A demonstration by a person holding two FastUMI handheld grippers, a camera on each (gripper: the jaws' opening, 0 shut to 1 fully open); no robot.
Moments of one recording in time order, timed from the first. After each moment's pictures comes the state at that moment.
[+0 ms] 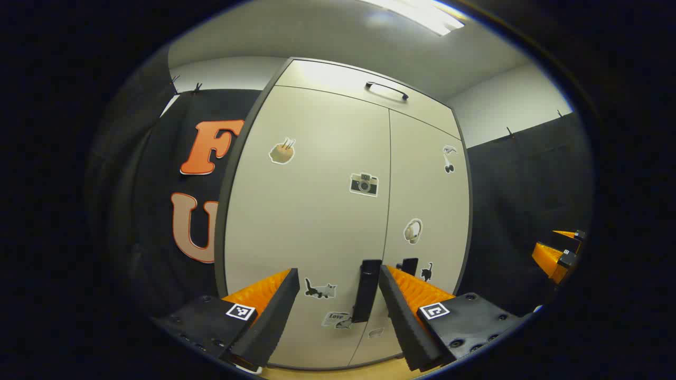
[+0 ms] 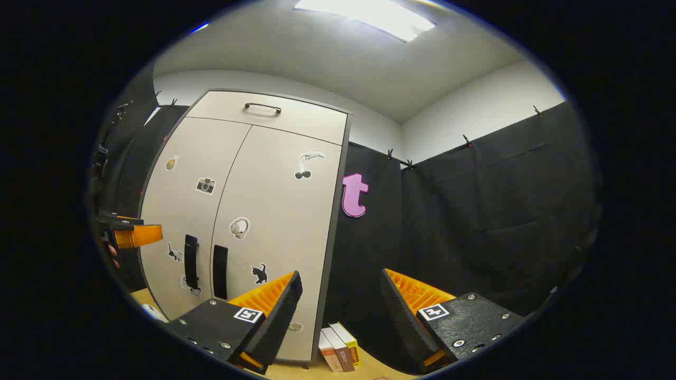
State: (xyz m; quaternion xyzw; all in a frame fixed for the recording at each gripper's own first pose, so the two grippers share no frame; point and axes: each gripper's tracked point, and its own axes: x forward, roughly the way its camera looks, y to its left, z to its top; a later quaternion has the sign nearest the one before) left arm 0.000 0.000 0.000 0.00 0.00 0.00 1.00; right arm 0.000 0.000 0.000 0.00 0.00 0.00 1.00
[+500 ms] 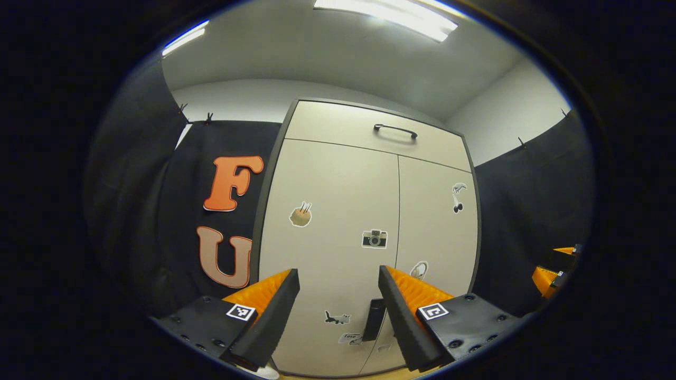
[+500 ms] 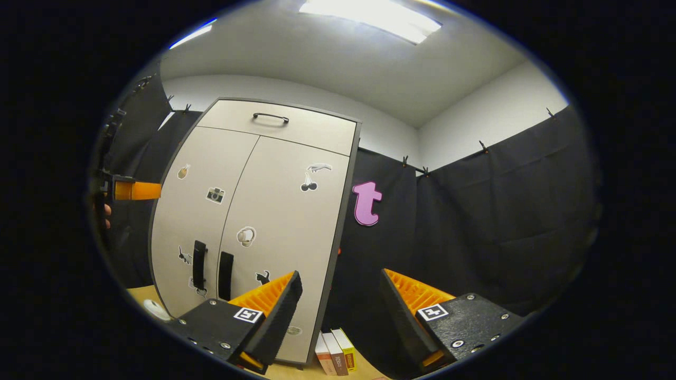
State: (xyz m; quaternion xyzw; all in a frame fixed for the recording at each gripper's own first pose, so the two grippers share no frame) left arm -0.034 -0.009 0.090 0.02 -0.05 0.06 1.00; right arm 0.005 -0.028 0.020 -0.01 -0.02 0.07 1.00
